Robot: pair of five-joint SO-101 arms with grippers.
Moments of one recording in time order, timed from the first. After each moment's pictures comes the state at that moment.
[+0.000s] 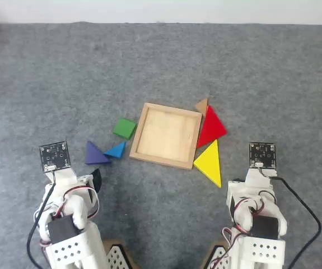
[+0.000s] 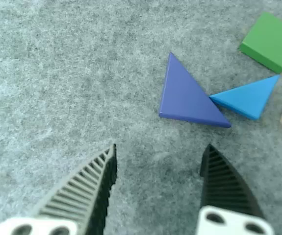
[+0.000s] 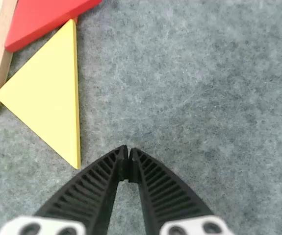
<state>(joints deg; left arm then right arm) -25.9 -103.1 97.7 72.0 -0.7 2.8 -100.8 95.6 69.5 2.1</state>
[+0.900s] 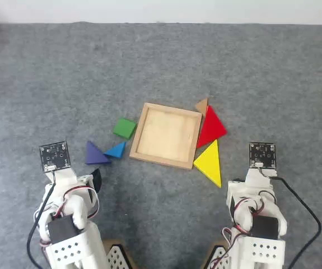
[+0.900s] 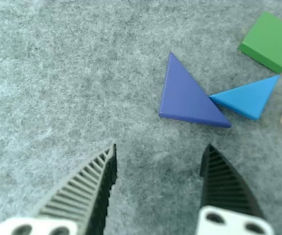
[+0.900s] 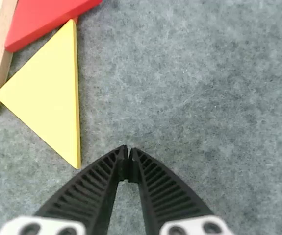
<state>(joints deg) -25.9 -103.1 97.7 72.0 -0.7 2.7 -100.8 95.6 69.5 2.1</state>
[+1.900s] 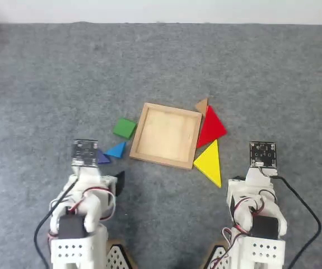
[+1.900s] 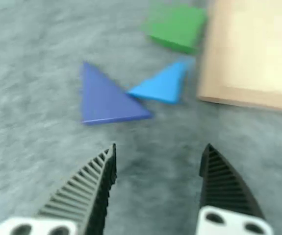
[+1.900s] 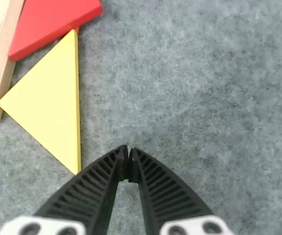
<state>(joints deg) -5.5 -103.1 97.7 72.0 -0.7 2.7 -100.8 95.6 67.9 2.1</state>
